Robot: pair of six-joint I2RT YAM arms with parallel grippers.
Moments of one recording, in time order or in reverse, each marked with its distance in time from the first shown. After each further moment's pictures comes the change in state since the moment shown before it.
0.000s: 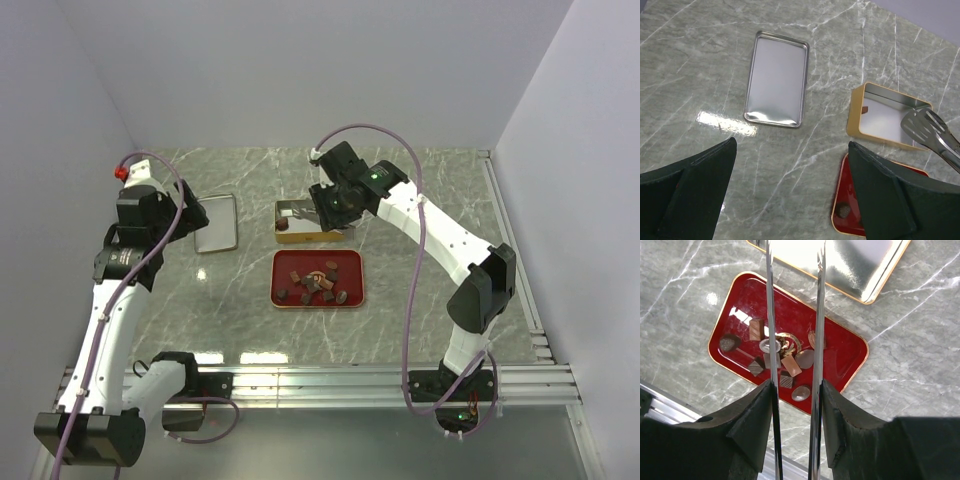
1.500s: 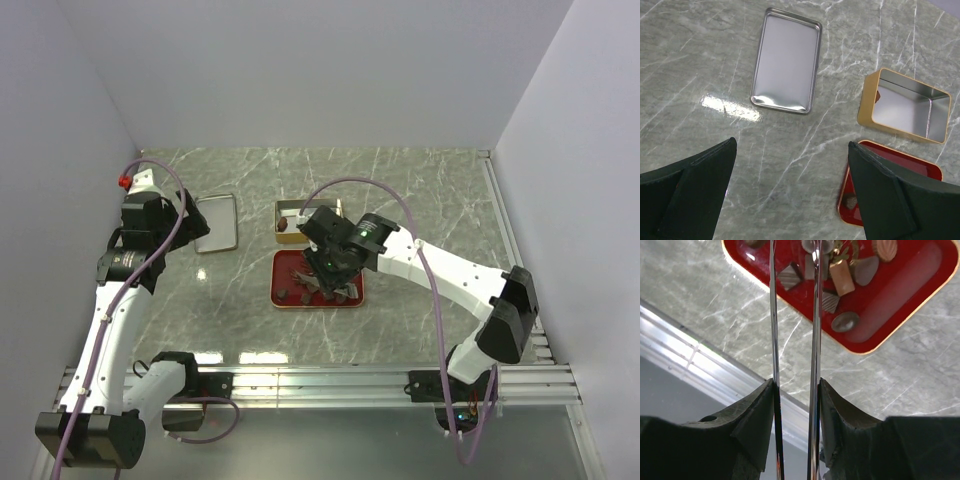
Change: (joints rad) left arm 0.000 -0.013 -0.046 -0.039 -0.015 -0.019; right arm 0.274 -0.212 -0.351 -0.028 0.033 0.121
